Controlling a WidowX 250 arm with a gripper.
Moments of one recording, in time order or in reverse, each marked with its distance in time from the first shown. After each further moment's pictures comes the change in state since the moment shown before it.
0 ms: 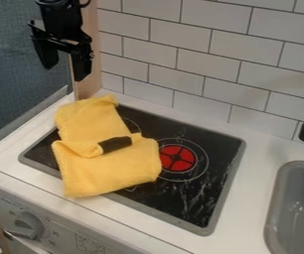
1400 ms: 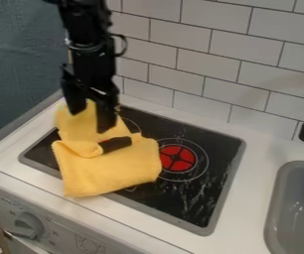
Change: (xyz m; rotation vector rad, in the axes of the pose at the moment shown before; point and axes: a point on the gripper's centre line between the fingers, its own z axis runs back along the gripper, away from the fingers) arm -0.048 -0.098 -0.013 -0.064 0.107 -0.292
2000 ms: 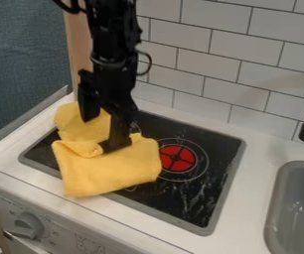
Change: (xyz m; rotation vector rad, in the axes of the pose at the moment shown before) arm 0.002 -0.013 -0.017 0.091 0.051 -0.016
